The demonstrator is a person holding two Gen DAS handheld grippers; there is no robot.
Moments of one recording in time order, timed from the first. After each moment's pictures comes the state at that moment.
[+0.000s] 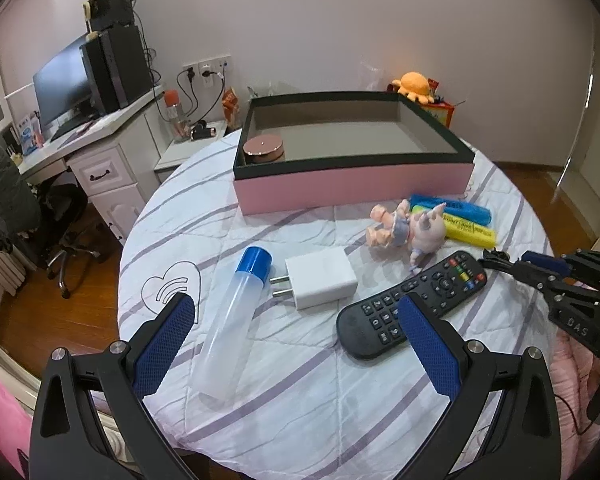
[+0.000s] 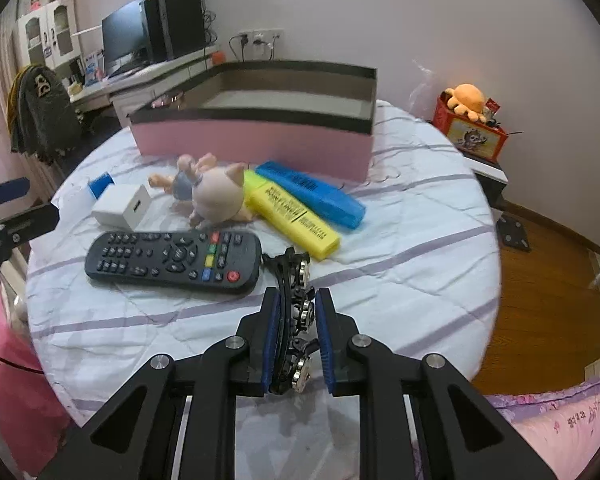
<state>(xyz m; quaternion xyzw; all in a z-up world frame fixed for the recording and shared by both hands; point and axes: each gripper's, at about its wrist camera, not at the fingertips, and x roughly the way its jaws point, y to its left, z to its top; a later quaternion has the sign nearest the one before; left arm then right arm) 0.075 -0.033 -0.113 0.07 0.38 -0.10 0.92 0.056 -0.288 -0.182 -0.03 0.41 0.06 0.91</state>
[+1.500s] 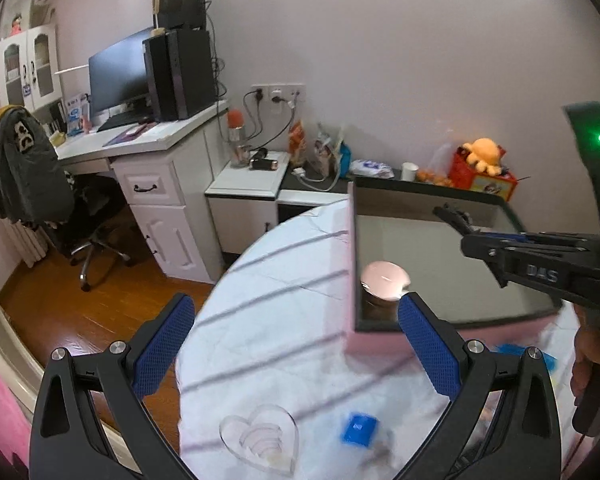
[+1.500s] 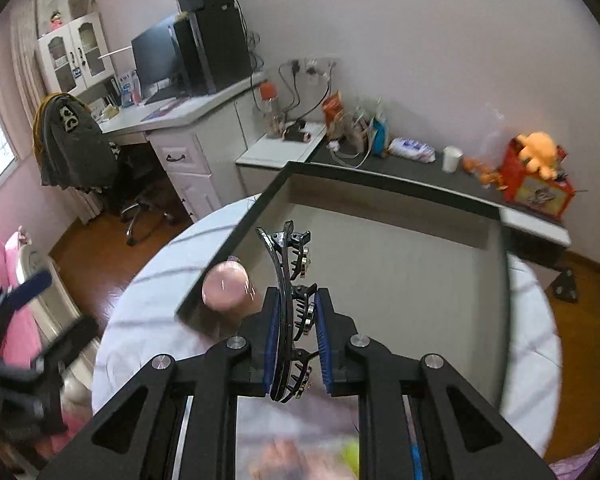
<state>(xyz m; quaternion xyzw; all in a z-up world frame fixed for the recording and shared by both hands) 0.208 0.036 -0.071 0.01 0.34 0.00 0.94 0.265 -0.179 -0.105 -0.01 0.41 0.16 0.90</state>
